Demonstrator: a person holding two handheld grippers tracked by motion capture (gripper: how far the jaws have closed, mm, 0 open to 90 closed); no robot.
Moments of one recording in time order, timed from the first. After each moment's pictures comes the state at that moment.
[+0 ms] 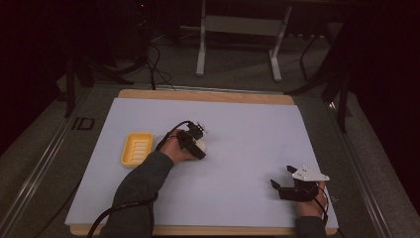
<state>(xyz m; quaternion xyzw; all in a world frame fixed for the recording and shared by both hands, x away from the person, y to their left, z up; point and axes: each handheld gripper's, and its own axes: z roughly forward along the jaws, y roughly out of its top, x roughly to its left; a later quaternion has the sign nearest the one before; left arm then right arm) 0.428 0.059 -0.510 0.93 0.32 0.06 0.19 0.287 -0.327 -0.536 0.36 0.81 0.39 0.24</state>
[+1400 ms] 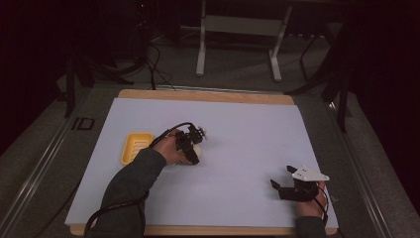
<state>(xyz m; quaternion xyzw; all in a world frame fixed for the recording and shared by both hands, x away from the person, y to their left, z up) 0.415 0.058 -0.492 0.96 0.26 0.05 0.11 0.287 -0.327 -0.536 0.36 0.81 0.40 0.24</state>
